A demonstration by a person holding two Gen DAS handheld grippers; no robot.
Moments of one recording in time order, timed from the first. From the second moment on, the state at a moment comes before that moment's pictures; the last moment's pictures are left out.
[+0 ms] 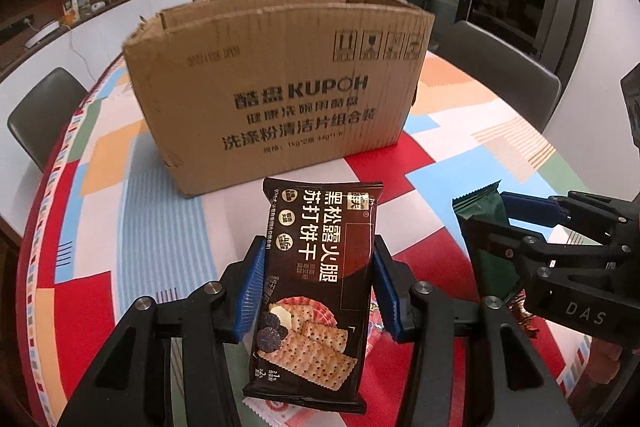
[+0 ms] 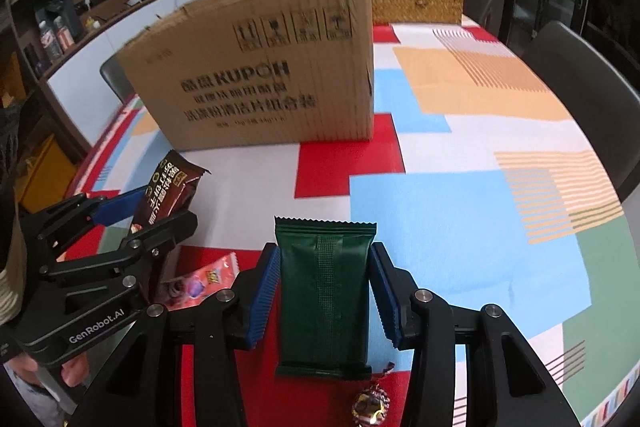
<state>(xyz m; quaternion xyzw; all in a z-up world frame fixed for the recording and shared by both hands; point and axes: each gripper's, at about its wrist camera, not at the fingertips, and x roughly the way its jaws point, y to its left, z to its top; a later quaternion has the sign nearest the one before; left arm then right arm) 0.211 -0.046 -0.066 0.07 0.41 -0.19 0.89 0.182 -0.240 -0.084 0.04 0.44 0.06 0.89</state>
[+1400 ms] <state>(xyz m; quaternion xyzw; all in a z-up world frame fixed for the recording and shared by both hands) 0.285 -0.028 0.084 0.04 0.30 -0.13 0.94 0.266 -0.234 0.053 0.04 0.32 0.11 0.94</state>
